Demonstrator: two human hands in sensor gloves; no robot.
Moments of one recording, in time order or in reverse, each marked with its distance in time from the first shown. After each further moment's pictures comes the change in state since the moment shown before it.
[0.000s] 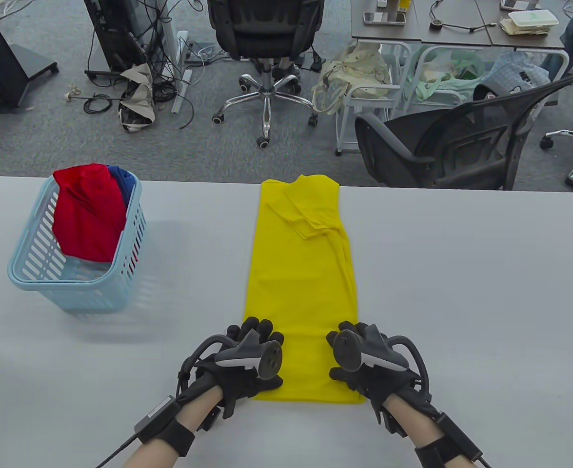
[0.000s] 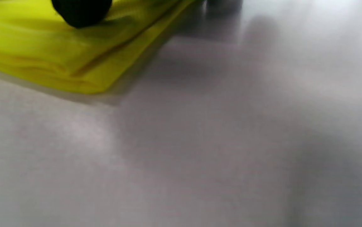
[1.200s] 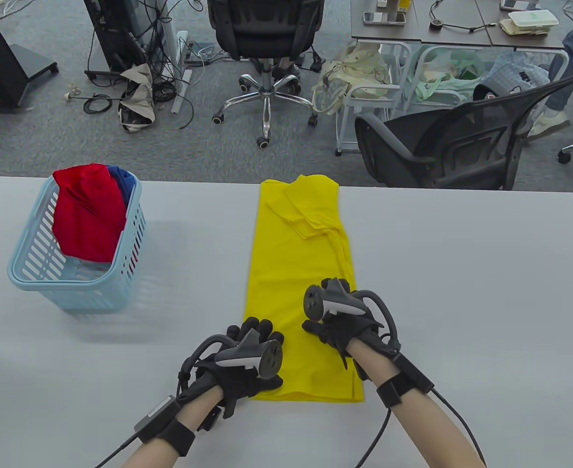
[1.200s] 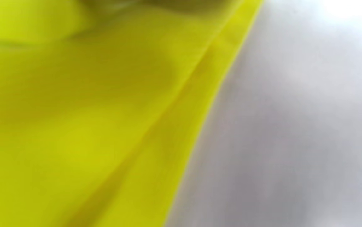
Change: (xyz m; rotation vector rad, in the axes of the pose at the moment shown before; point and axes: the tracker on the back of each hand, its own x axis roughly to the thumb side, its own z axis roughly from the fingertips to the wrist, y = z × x) left_hand 0.001 -0.001 -0.001 0.010 0.015 -0.006; right_hand 0.037 -0.034 -0.076 0.101 -0.009 0.116
